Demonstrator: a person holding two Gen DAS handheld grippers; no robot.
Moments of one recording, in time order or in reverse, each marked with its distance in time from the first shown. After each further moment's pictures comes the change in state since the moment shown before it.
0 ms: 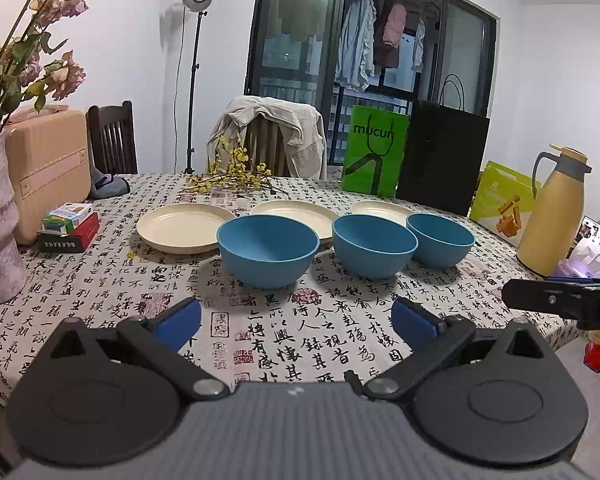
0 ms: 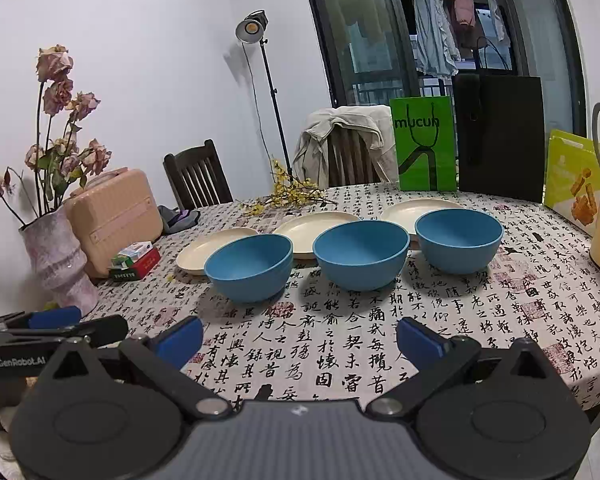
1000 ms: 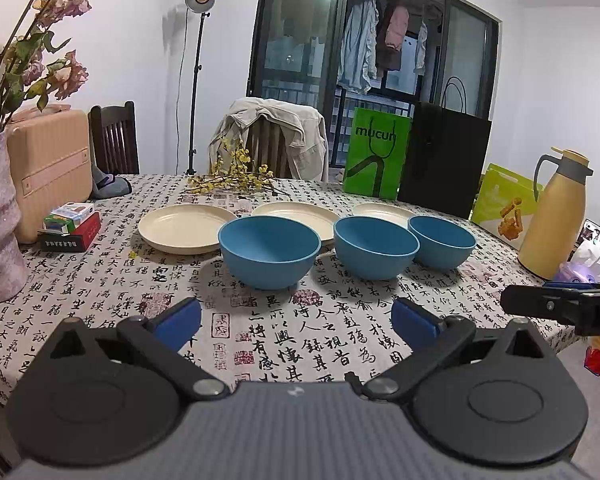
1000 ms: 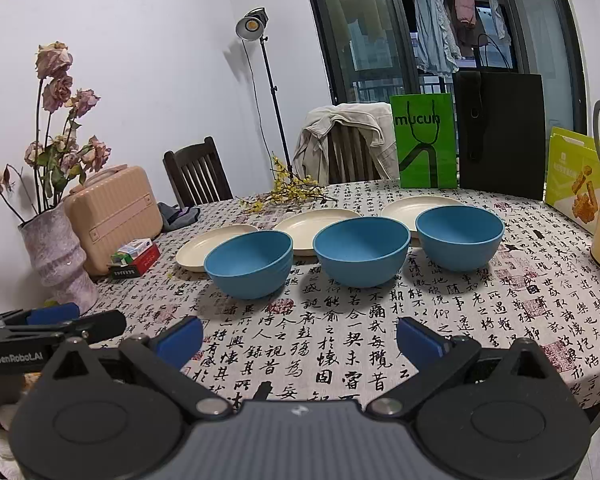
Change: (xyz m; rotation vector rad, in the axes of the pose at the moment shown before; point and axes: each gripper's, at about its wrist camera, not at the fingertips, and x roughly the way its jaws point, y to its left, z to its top) left arm -0.001 0.002 0.000 -0.009 -0.004 0.001; right arm 0.002 0.000 -0.001 -0.005 0.003 -0.002
